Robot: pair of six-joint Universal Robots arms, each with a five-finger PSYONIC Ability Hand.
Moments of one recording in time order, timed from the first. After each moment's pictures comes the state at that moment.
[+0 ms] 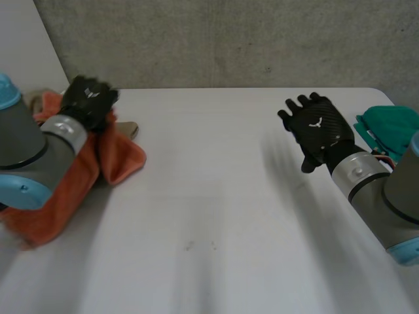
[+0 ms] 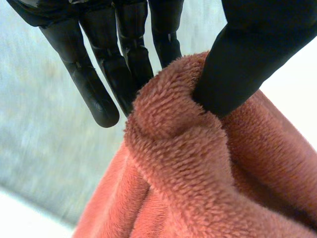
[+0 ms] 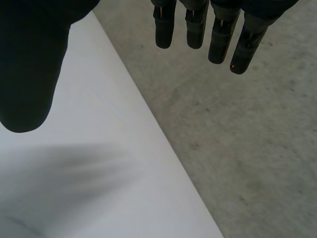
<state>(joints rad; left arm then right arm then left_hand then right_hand) 4.52 -2.06 -1.35 3.35 -1.40 3.79 1.89 -1.26 1.68 -0.38 1.28 2.49 1.09 1.18 1.18 1.20 0.93 0.20 0.22 0.22 0.23 0.07</state>
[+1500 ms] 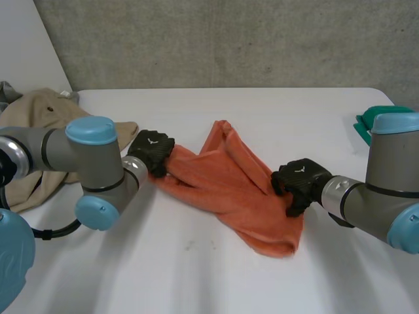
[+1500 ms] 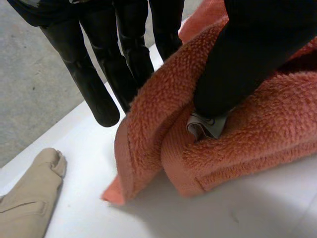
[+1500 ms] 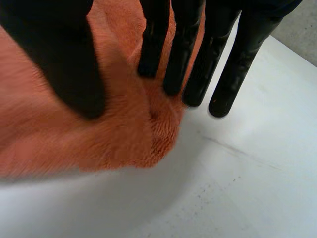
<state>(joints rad) 4.28 -2.41 -1.12 3.25 -1.49 3.53 1.87 -0.98 1.41 0.17 1.22 2.61 1.13 1.15 1.14 1.15 0.94 0.84 1.02 1.01 1.01 0.80</state>
